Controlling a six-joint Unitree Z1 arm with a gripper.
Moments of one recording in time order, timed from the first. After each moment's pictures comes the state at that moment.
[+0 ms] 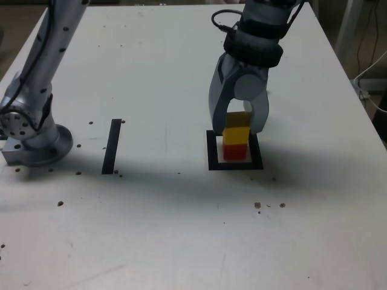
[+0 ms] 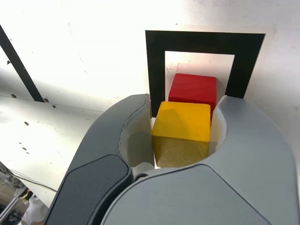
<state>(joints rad) 0.04 2.18 -1.81 1.48 -0.12 0.01</state>
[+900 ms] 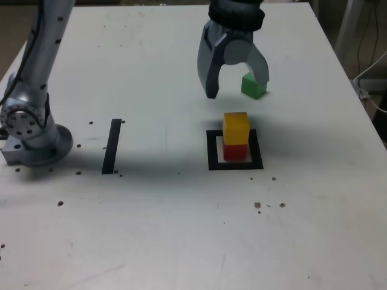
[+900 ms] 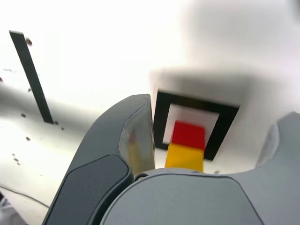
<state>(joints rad) 0.22 2.10 -1.79 1.48 -0.04 0.02</state>
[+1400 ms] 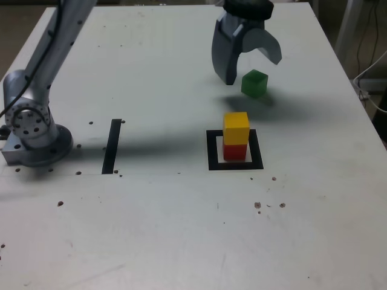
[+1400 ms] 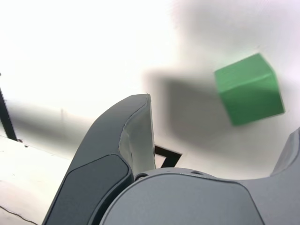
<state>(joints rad) 0.38 2.28 -2.02 1.52 -0.03 0.01</state>
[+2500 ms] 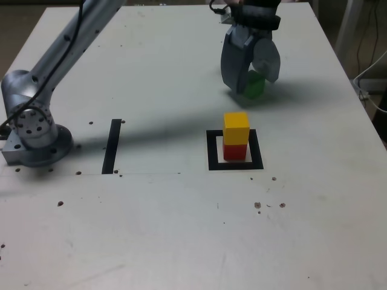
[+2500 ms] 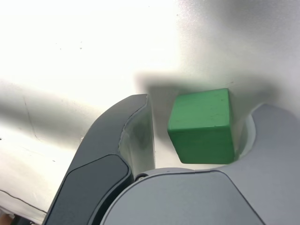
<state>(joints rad) 0.44 2.45 -2.19 1.59 -0.12 0.03</state>
